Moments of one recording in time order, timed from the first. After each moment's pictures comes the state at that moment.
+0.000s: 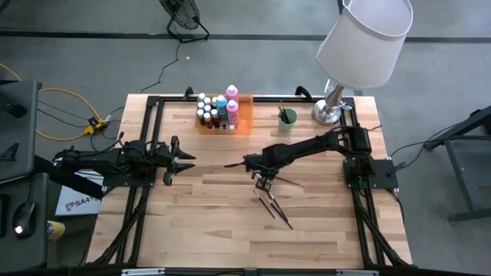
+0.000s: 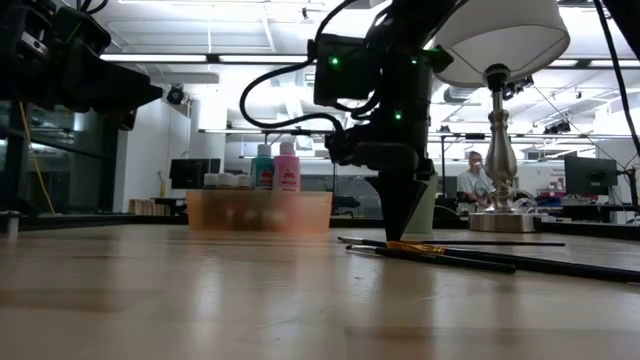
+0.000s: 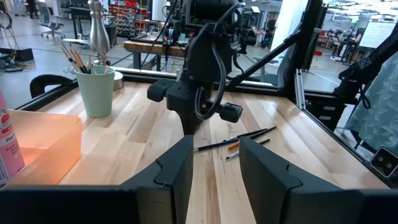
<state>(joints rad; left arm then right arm) 0.01 0.04 0.01 0.02 0.04 -0.11 0.03 2.05 1.35 -0.77 0.03 0.45</state>
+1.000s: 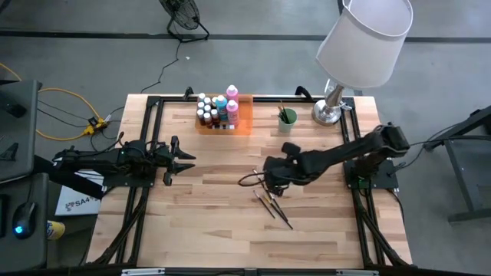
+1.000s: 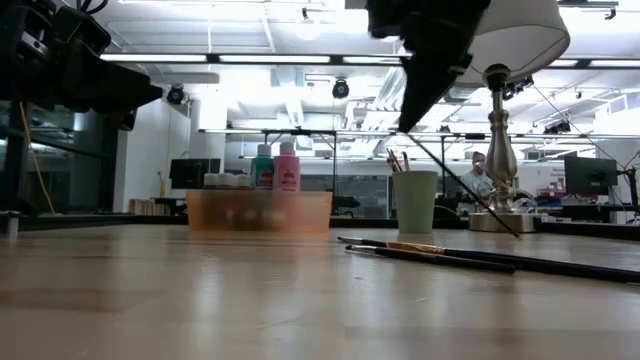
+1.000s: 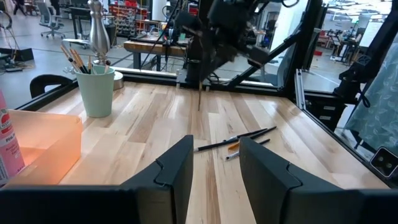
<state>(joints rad) 0.01 0.04 0.01 0.02 0.04 -0.11 0.24 1.69 1.32 -0.89 0.47 0.51</state>
